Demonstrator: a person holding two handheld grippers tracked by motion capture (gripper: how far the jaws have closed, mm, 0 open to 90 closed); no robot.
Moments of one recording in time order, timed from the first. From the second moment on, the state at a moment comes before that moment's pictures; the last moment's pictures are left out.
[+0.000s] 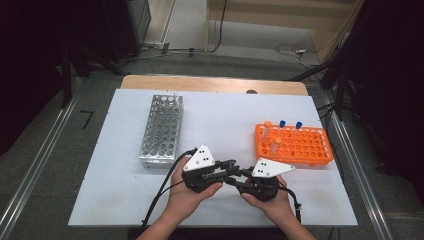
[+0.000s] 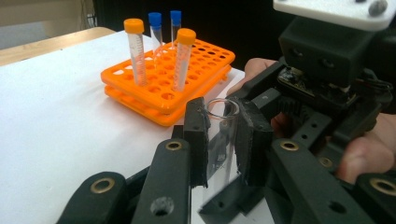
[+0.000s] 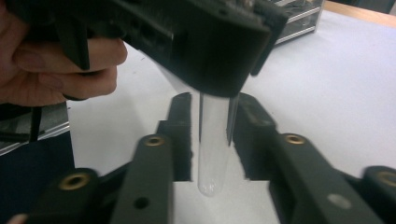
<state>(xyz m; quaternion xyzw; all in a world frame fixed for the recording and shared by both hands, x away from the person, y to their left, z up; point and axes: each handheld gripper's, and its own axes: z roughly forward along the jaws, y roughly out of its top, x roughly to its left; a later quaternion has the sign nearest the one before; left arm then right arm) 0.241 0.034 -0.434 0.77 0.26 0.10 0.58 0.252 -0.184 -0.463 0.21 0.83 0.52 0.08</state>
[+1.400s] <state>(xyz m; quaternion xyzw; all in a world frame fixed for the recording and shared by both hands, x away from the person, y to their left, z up) 0.311 0.124 -0.409 0.72 0.35 0.19 0.57 0.264 -0.291 -0.462 0.29 0.79 0.53 0.12</state>
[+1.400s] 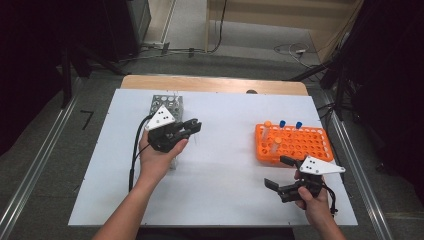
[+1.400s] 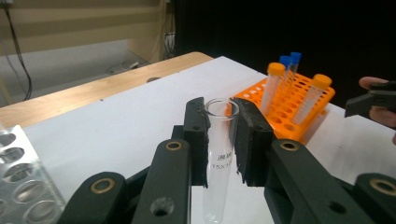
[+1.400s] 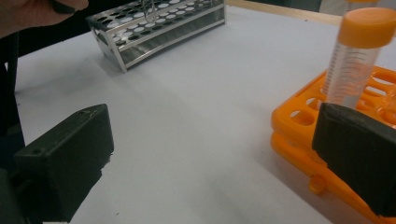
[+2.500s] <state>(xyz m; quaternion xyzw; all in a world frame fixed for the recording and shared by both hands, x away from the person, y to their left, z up) 0.391 0.171 -0.399 0.67 0.43 0.28 0.54 0.273 -0.303 -0.467 0.31 0.78 0.52 0.14</state>
